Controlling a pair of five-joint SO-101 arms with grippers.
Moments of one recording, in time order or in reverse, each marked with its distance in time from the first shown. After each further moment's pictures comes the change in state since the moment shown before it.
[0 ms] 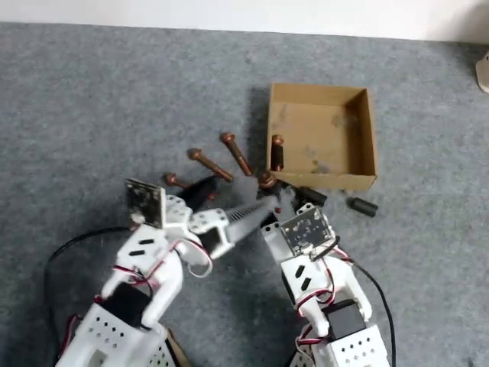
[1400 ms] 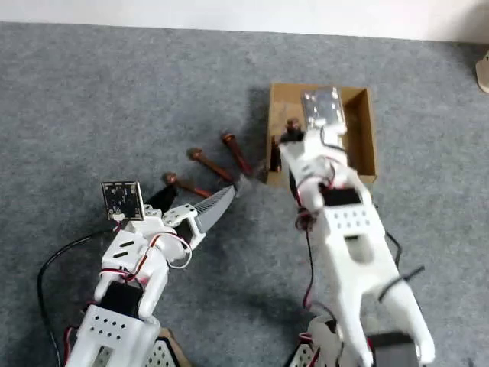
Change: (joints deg) left arm -12.2 0.0 9.8 -1.0 -0.1; right arm 11.3 79.7 -51.9 -6.2 -11.4
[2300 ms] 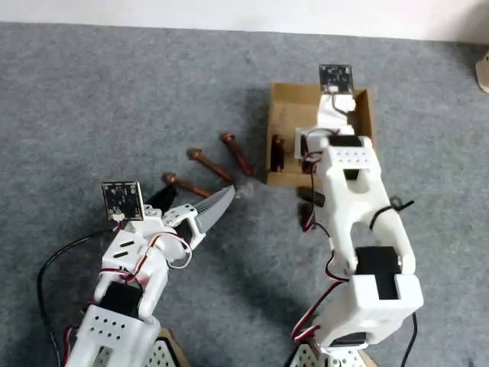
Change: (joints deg) left arm 0.0 0.0 0.1 0.0 0.0; right arm 6.0 30.0 -28.5 19.7 -4.1
